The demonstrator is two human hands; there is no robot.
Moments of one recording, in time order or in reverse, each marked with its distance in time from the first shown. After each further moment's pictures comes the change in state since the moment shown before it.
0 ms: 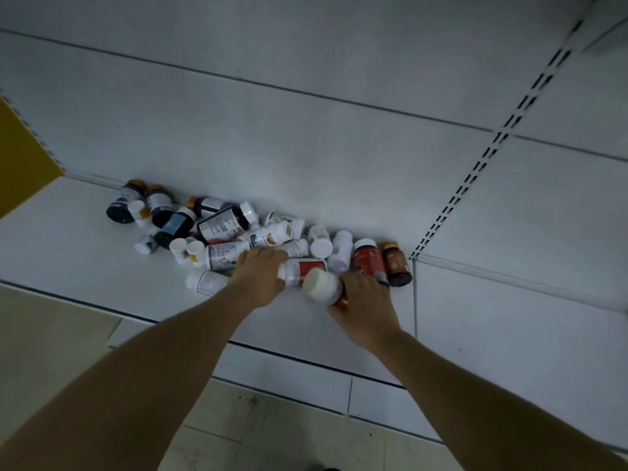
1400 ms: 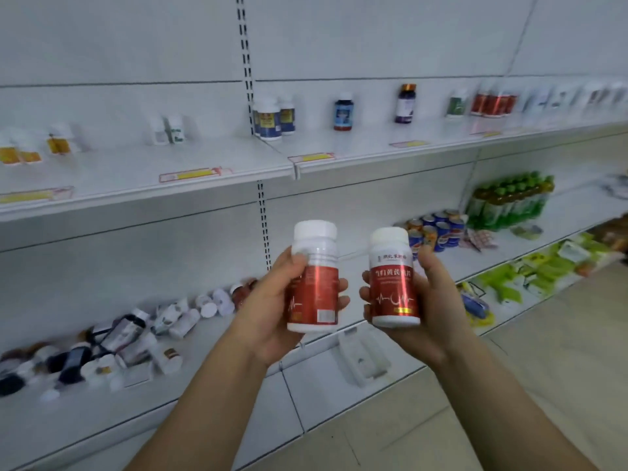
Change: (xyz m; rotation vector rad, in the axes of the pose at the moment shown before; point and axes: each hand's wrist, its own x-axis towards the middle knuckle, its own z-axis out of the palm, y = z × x) left_hand -0.298 0.241 -0.259 -1.930 -0.827 0.275; right_hand -0.363 -0.110 -0.281 1.998 0.651 0.467
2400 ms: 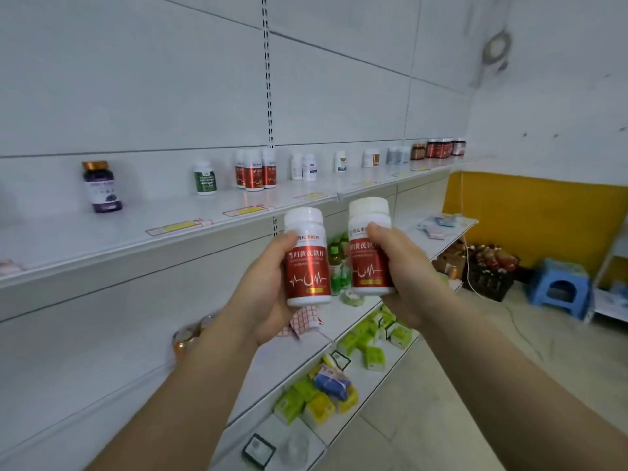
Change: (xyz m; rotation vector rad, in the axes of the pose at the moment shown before) left_hand 0.409 -0.233 0.397 0.187 -0.234 -0.052; right_hand 0.052 -0.454 -0.349 -0.435 0.322 -0.543
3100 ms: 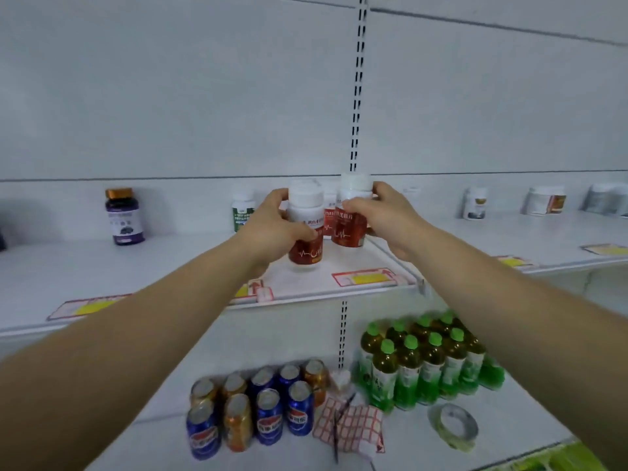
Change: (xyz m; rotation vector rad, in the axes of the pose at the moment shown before) left_hand 0.308 0.102 -0.047 0.815 0.711 0.325; right_hand 0.439 -0.017 0.058 -0.383 -0.490 -0.201
